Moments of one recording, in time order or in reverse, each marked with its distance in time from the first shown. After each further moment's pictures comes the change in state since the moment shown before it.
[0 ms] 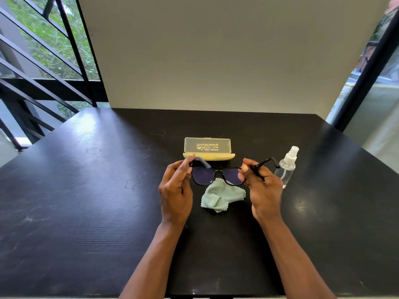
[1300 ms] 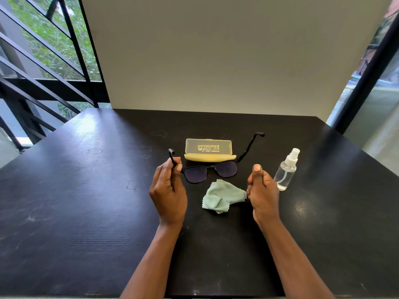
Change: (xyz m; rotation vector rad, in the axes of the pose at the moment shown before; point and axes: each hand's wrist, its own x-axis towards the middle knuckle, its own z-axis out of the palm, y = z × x) left_hand 0.007 0.017 -0.009 0.116 0.219 -0.125; right_hand -0.006 -0.004 0.002 -0.371 0.080 0.116
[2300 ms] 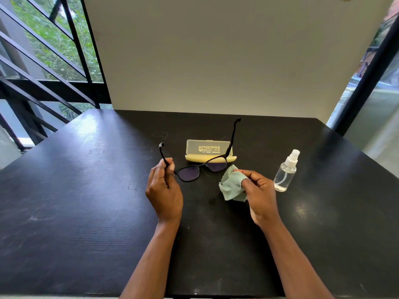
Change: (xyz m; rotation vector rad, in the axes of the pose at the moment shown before) left_hand 0.007 -0.006 -0.002 0.090 0.032 -0.132; right_hand -0.003 -0.004 -0.001 0.112 -0.236 0.011
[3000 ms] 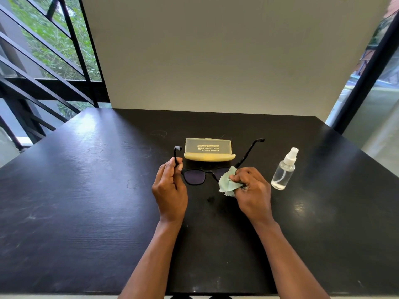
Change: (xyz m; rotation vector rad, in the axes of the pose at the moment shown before) left_hand -0.005 0.003 0.004 0.012 -0.097 0.168; right_hand 0.000 0.012 -0.001 -0.663 0.095 -0.773
